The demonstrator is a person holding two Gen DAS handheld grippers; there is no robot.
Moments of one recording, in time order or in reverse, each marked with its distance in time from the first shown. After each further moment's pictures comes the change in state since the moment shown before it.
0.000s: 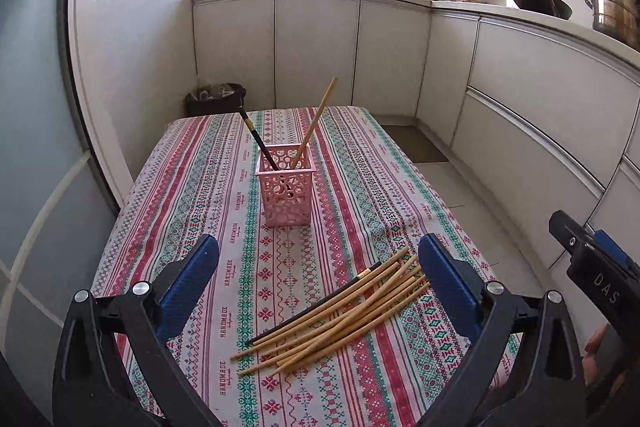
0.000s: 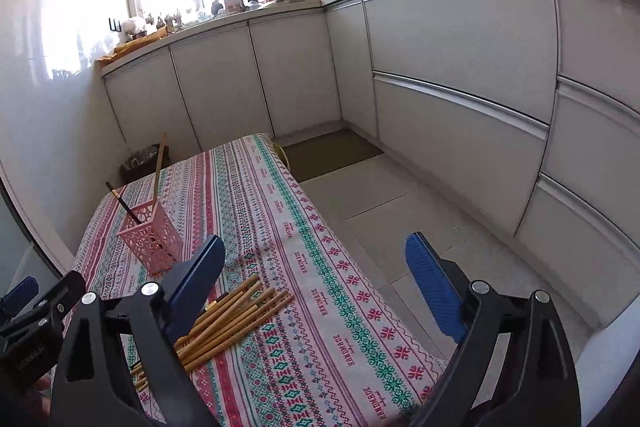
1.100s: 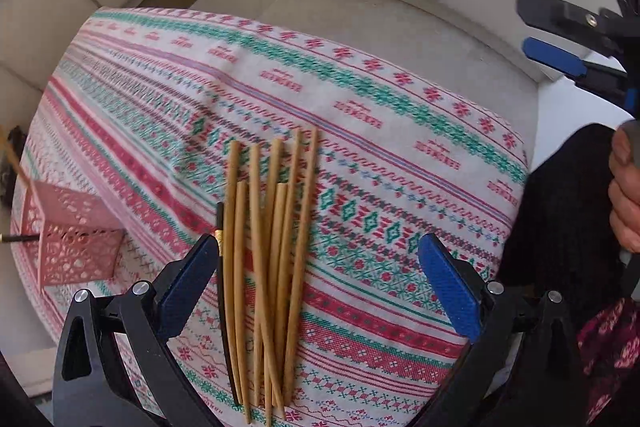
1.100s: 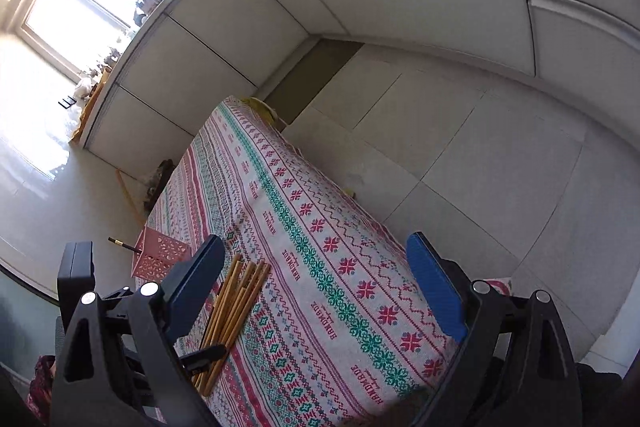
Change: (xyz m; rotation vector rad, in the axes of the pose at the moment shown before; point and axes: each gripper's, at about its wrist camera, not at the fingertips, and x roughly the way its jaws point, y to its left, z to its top) left arm 0.145 -0.119 -0.029 0.877 0.690 -0.494; right arm 0.078 -0.119 -0.030 0.511 0.328 0.169
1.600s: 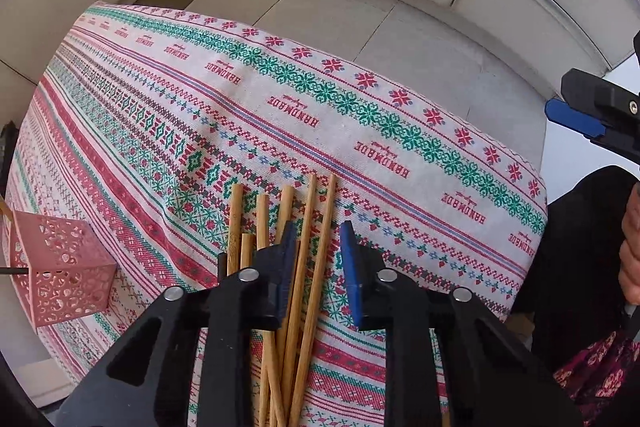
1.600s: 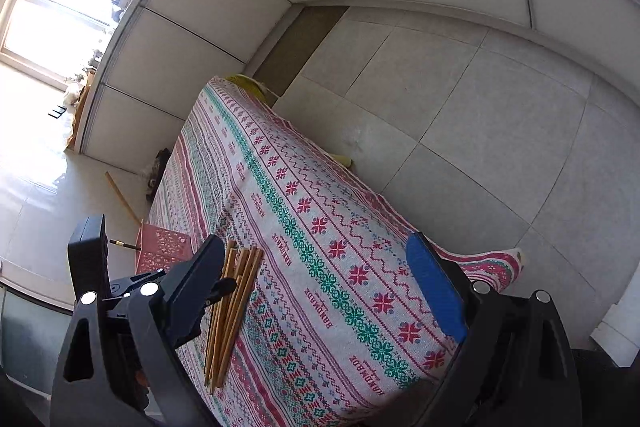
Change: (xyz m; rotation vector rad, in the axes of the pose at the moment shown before) left arm 0.029 0.019 0.039 -0.069 0.014 0.002; right arm 0.023 -0.018 0.005 0.083 0.124 0.009
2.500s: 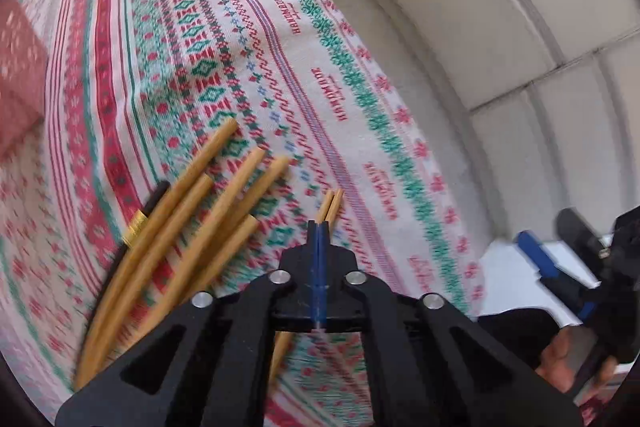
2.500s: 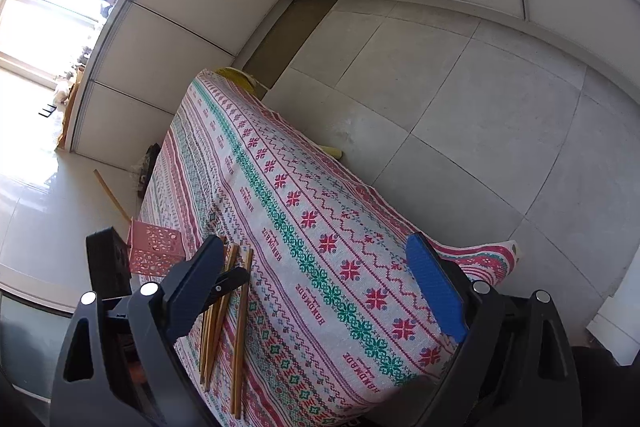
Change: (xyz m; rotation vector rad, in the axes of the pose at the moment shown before) left arm 0.027 0.051 -0.028 -0.651 -0.145 -0.325; right arm 0.003 0.001 -0.001 0.001 0.022 -0.046
